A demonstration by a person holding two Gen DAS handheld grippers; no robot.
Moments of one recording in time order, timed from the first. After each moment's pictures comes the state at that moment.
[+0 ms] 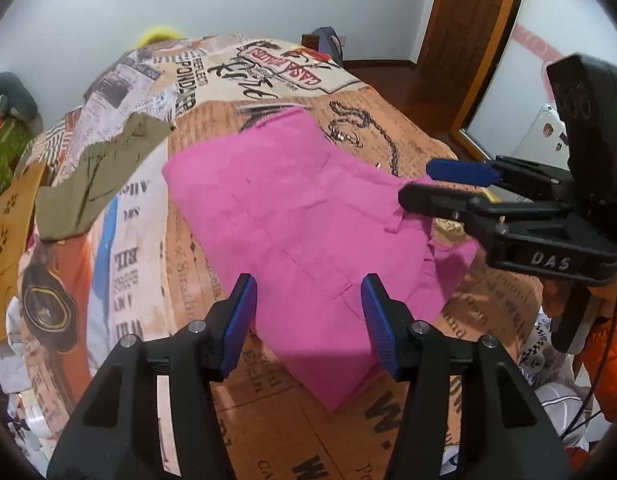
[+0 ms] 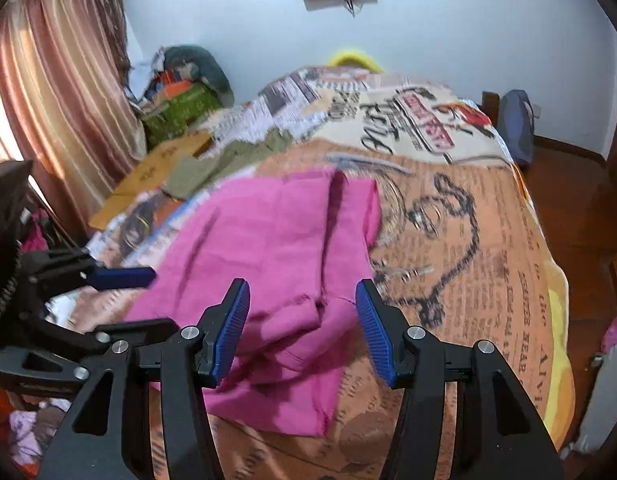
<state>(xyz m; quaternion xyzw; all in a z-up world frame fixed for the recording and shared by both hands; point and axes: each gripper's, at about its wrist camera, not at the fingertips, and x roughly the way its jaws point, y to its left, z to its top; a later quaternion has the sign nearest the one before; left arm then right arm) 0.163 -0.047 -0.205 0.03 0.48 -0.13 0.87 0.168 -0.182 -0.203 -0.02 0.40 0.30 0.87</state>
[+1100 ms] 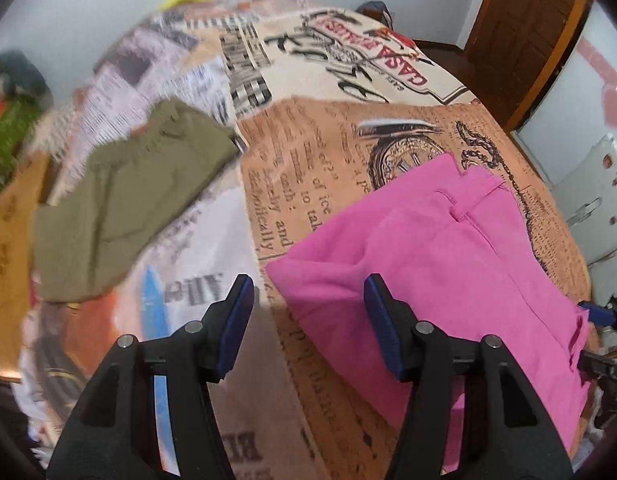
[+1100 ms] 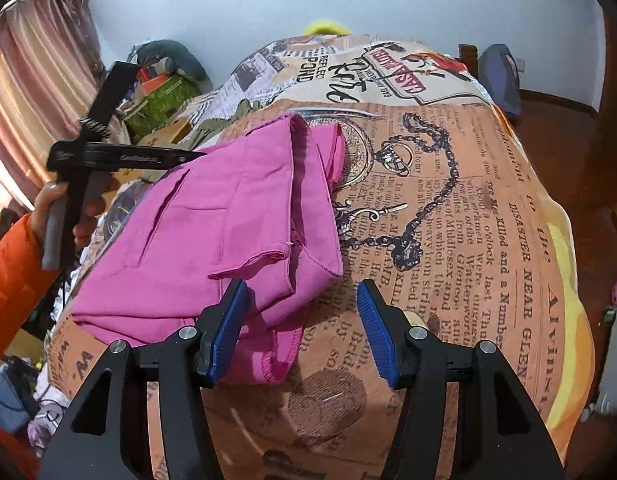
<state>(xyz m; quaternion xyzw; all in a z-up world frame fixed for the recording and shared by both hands) 0.335 0.044 -0.254 0.01 0.54 -0.08 0.84 0.176 -0.211 -0.231 0.02 0.44 0.29 0.85</state>
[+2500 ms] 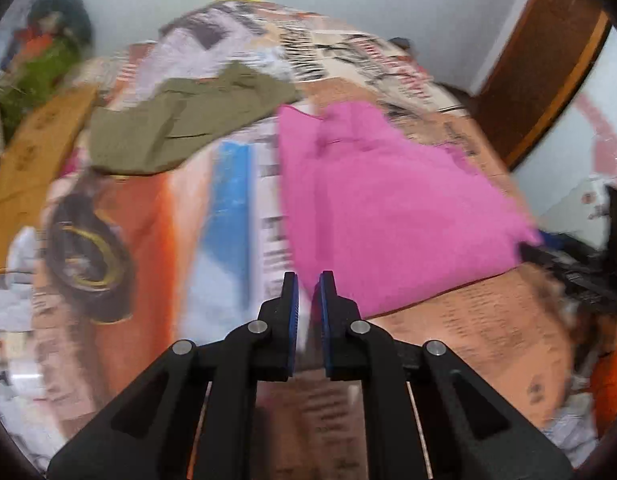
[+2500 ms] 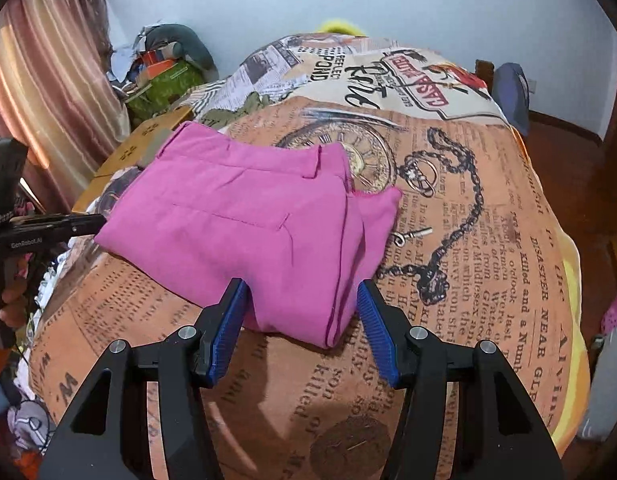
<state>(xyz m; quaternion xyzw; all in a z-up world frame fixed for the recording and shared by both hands) 0.179 0.095 -0.234 -0.05 0.50 -0.02 0.87 0.185 -0.182 -0.232 -0.02 0.43 0.28 0.86</state>
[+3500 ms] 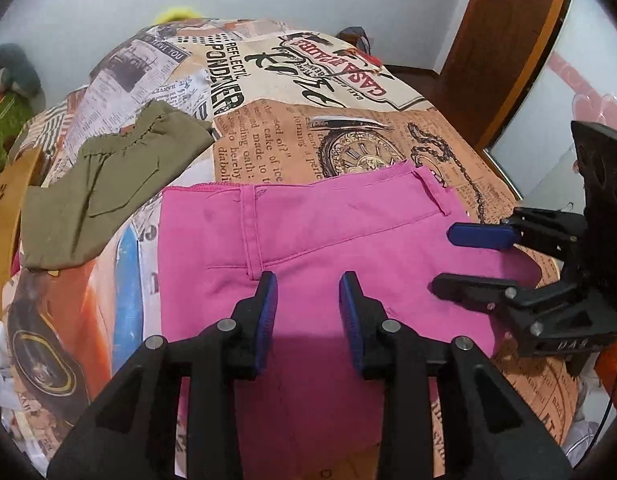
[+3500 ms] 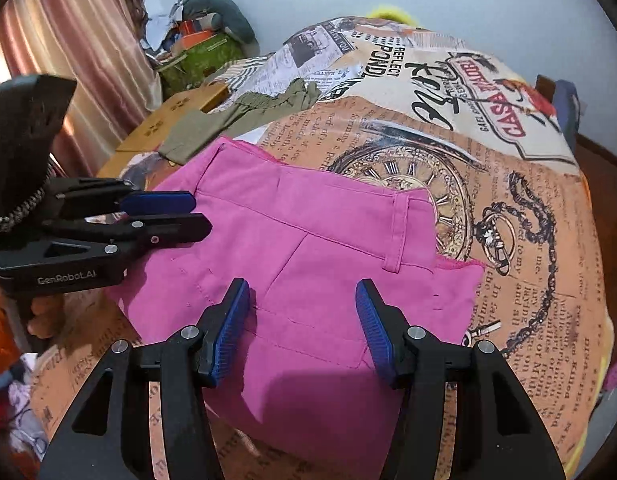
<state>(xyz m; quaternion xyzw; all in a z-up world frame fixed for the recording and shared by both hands) 0.268 0.029 -0.241 0.00 0.49 -0.11 0.87 0.240 -0.123 -0.236 -0.05 0.45 0.36 0.81</state>
